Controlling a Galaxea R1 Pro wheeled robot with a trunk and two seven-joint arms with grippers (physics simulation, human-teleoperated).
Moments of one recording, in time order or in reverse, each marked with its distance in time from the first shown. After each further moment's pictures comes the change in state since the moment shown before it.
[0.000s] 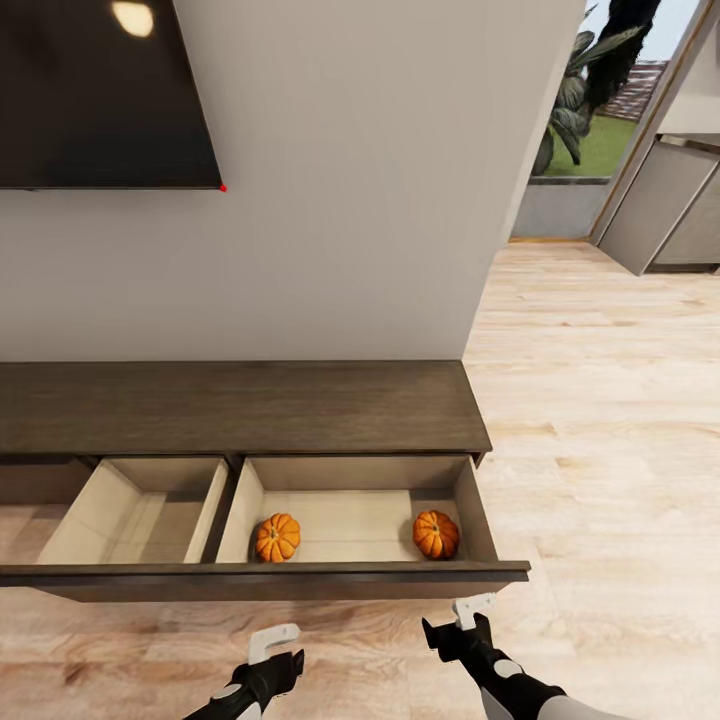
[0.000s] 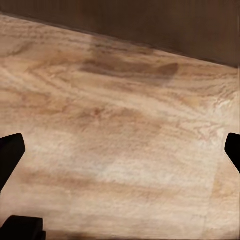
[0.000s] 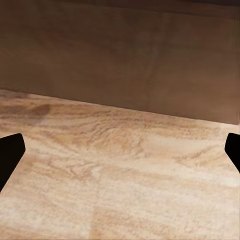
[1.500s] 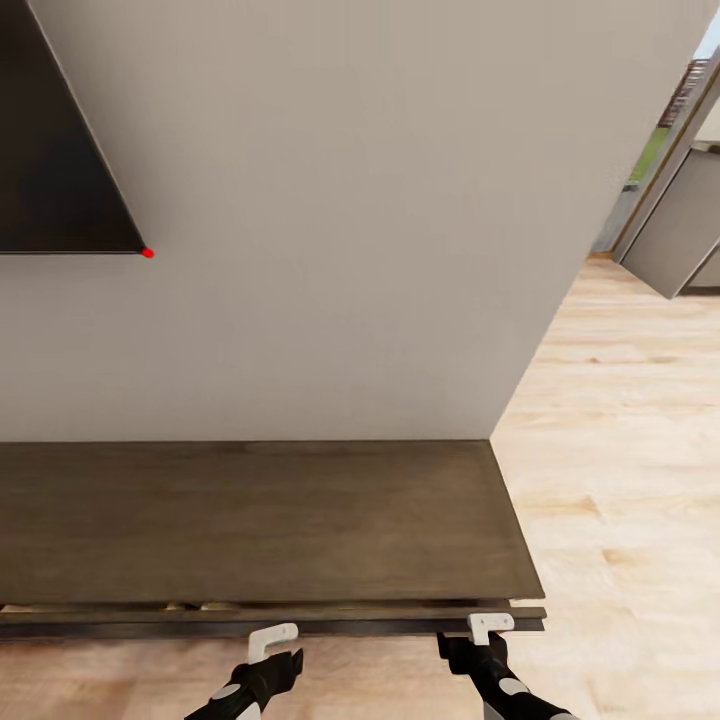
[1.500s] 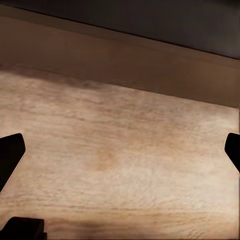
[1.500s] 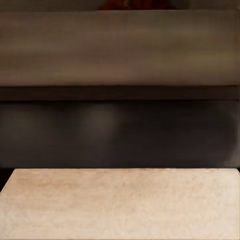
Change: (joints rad) left arm 0.000 0.002 0.000 0.000 -0.002 -0.004 0.001; right arm 0.032 0.003 -0.026 0.011 -0.093 -0.003 -0.105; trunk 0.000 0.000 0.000
